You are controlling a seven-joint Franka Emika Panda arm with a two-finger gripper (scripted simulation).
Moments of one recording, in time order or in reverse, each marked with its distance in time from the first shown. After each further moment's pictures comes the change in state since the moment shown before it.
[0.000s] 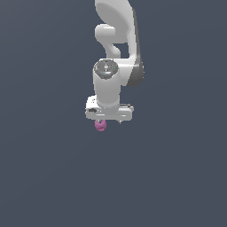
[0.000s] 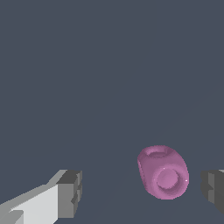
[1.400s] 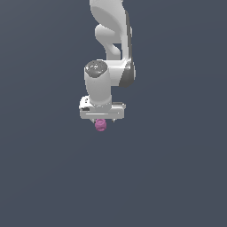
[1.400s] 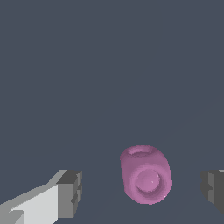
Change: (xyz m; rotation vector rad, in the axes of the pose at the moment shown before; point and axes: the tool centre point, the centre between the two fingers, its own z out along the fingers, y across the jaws) arm -0.011 0.031 0.013 0.008 0.039 -0.062
